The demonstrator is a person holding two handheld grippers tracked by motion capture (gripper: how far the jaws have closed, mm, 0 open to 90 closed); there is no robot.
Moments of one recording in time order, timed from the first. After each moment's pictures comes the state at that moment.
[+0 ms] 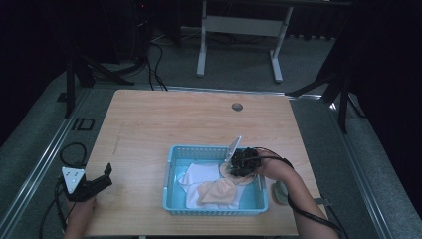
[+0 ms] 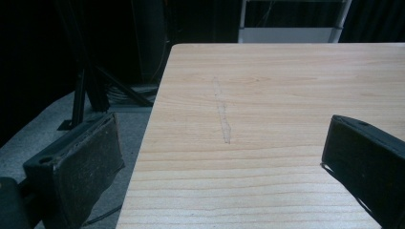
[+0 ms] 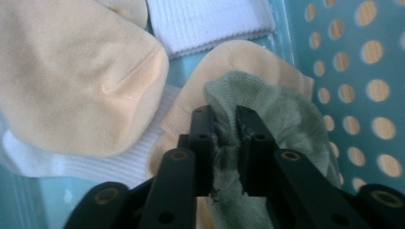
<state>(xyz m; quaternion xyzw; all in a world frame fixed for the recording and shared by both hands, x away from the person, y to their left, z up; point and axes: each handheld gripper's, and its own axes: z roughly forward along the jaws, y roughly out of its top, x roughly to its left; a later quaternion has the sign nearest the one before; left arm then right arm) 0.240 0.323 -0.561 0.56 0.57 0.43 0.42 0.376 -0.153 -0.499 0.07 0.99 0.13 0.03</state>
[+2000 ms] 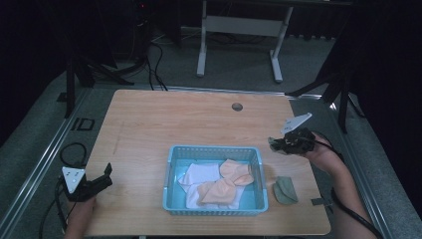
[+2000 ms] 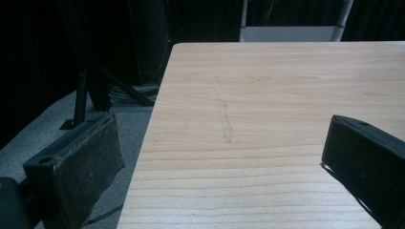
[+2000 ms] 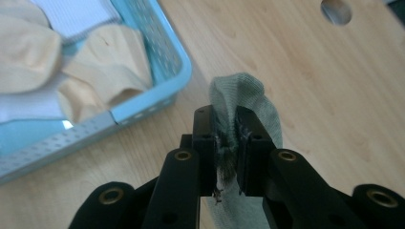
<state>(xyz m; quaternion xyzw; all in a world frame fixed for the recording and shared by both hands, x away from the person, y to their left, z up) 0.240 0.322 -0.561 0.56 0.57 0.43 0.42 0.396 -0.293 -0.422 0.20 0.94 0.26 0.14</state>
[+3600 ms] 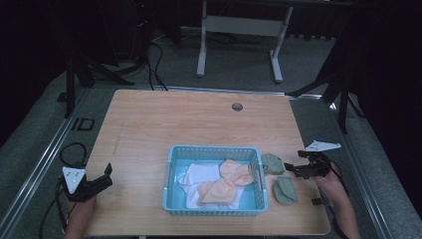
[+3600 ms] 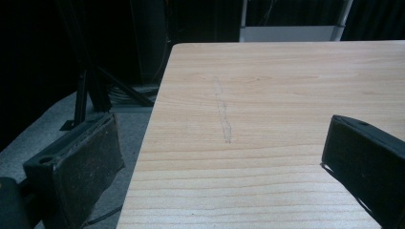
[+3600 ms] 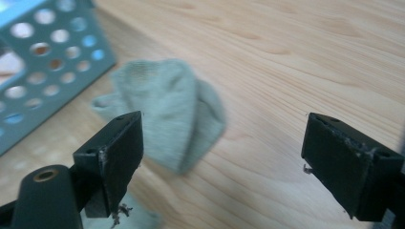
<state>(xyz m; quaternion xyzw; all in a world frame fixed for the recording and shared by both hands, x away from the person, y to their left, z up) 0.240 0.322 -0.561 0.56 0.57 0.43 0.41 0.364 -0.377 -0.511 0.39 0.83 0.37 0.16</state>
